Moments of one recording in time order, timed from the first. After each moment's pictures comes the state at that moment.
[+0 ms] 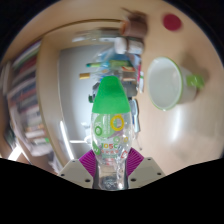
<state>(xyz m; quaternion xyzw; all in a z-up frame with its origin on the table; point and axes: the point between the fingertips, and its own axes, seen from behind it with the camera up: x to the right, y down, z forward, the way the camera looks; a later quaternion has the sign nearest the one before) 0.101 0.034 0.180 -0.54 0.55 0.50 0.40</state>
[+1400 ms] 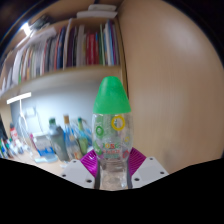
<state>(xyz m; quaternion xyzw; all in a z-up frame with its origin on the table) 0.469 -0.028 0.213 -0.73 0.19 -0.13 0.64</state>
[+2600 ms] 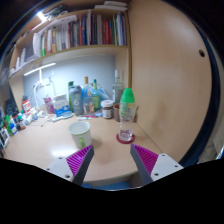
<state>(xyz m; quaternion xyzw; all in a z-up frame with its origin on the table) 0.323 -0.226 0.120 -0.83 0.19 -0.11 0.52</state>
